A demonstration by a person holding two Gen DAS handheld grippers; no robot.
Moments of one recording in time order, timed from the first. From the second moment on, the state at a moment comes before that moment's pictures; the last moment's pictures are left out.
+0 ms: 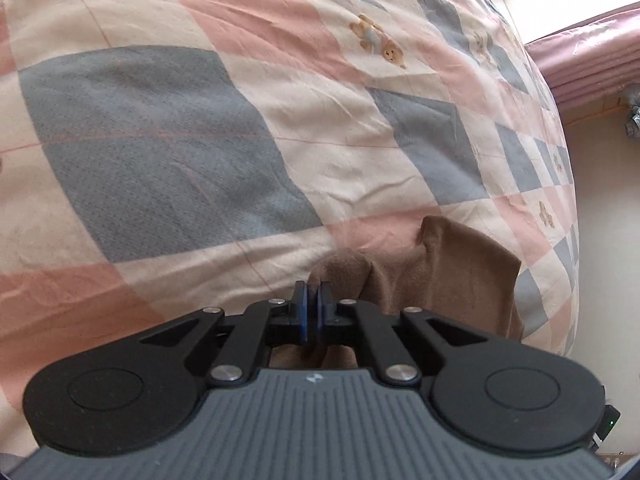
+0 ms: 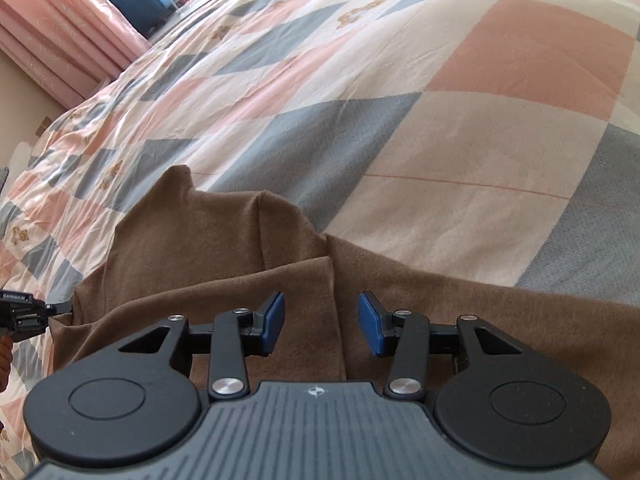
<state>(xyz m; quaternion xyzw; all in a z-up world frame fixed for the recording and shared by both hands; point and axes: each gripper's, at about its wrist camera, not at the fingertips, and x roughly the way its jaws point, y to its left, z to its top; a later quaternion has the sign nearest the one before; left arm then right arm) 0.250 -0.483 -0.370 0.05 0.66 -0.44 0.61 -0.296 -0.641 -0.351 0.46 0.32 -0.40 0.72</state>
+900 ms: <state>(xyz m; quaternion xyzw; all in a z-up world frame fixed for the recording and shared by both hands) 0.264 -0.485 -0.371 0.09 0.63 -0.44 0.64 -0.316 -0.636 -0.355 0.54 0.36 -0.42 0.64</state>
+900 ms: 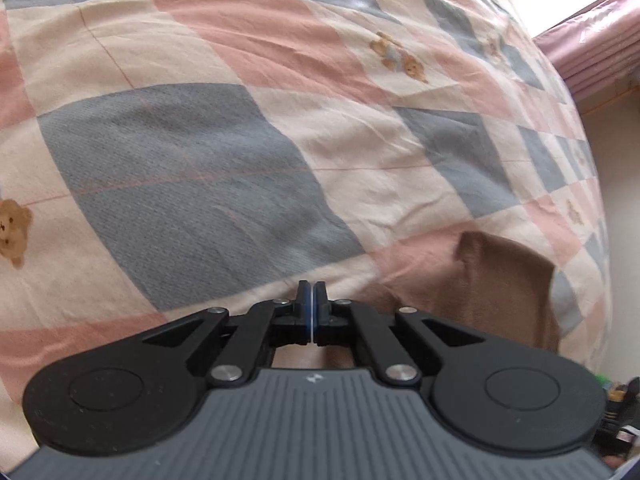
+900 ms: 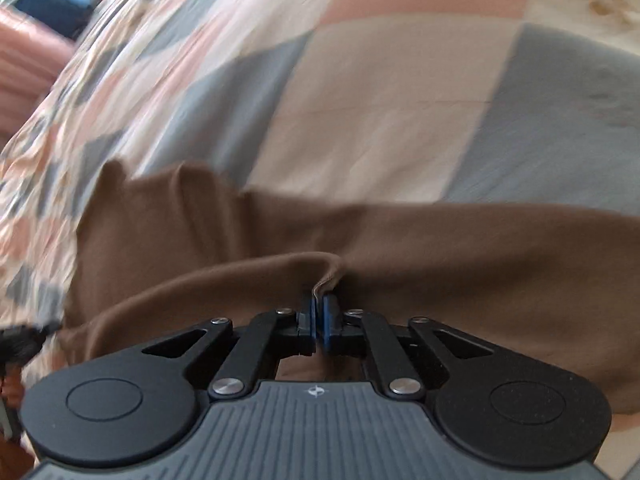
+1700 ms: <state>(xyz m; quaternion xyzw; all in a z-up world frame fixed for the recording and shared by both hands) 0.254 -0.452 -0.355 0.10 0.59 -0.42 0.68 -0.314 -0.623 -0.349 0.52 0.36 -0.39 0.68</state>
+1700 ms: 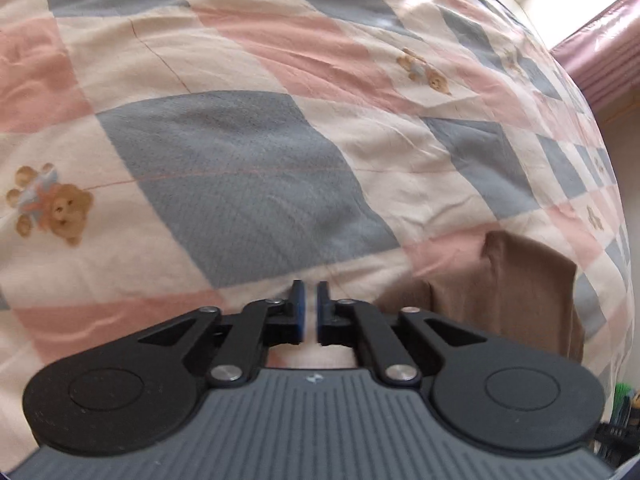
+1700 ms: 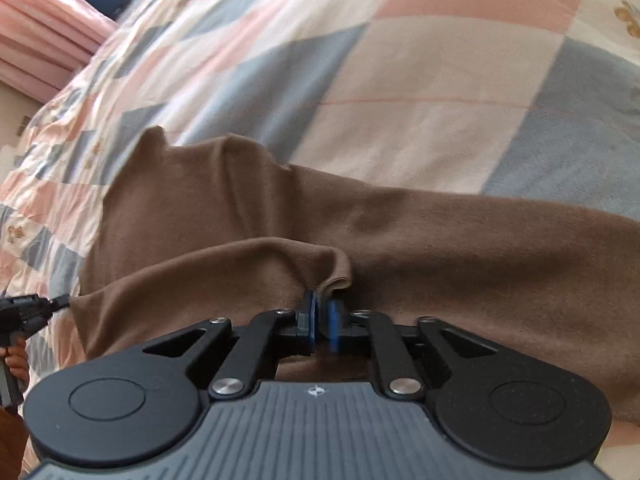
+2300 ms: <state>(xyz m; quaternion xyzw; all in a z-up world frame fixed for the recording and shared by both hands) 0.158 -0.377 -0.358 0.09 0.60 -0.53 0.59 -0.310 -0.612 -0.331 0.50 0.33 -0.36 0.72</state>
